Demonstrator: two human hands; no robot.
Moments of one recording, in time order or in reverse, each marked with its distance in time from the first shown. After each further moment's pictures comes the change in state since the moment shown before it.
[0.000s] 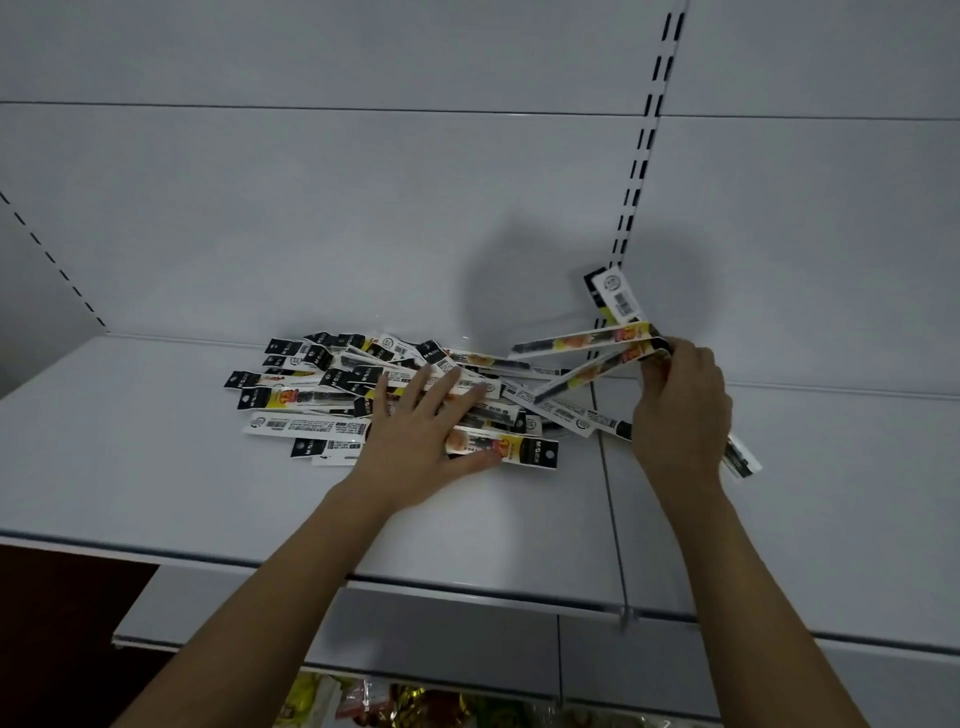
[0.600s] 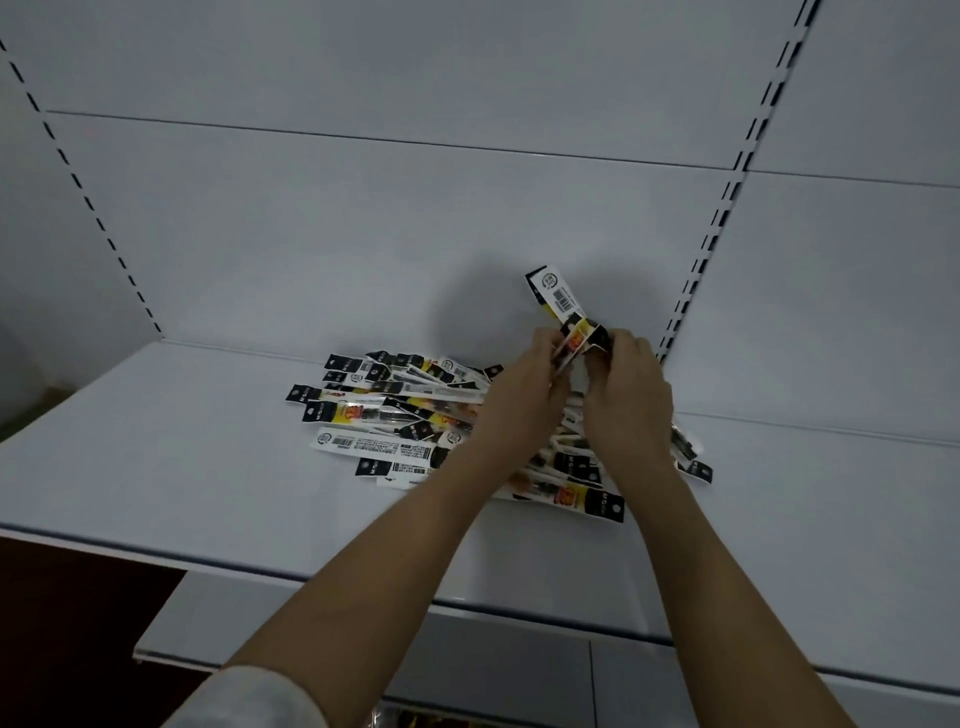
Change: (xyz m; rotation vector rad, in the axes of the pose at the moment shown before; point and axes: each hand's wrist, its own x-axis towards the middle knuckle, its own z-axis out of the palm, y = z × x) left_hand 0.056 0.032 -0.055 -0.673 0.244 -0.039; right_hand -0.007 -0.113 0.035 0.063 -0.136 -0.142
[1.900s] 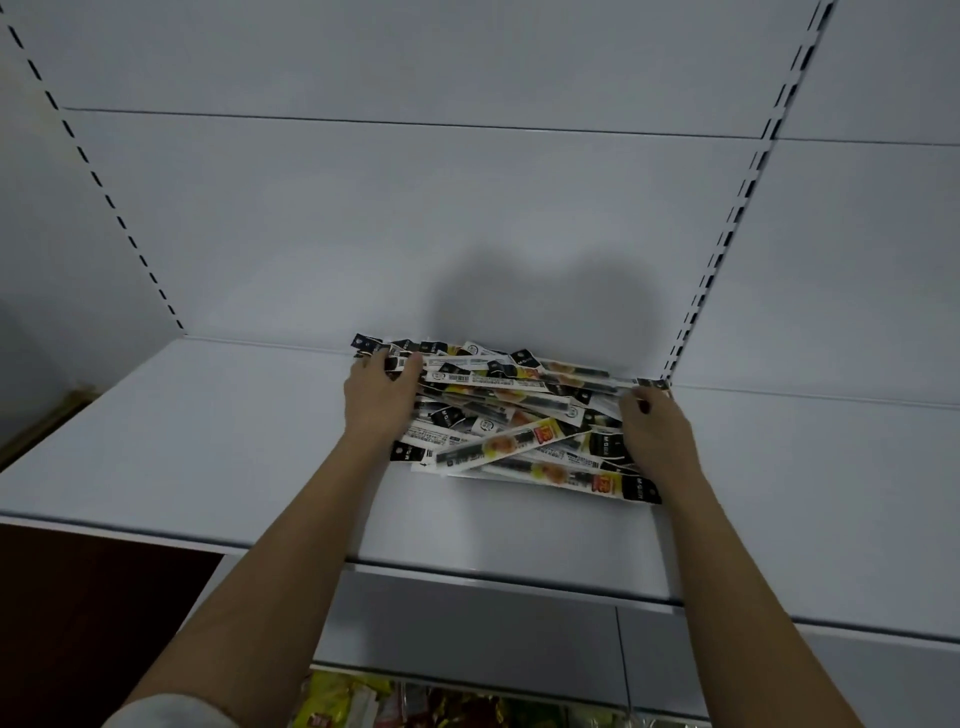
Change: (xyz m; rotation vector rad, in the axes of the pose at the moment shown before) left_hand -0.033 -0.145 -0.094 0.030 0.149 -0.695; right_hand -0.031 0.053 0.036 0.239 -0.246 0.444
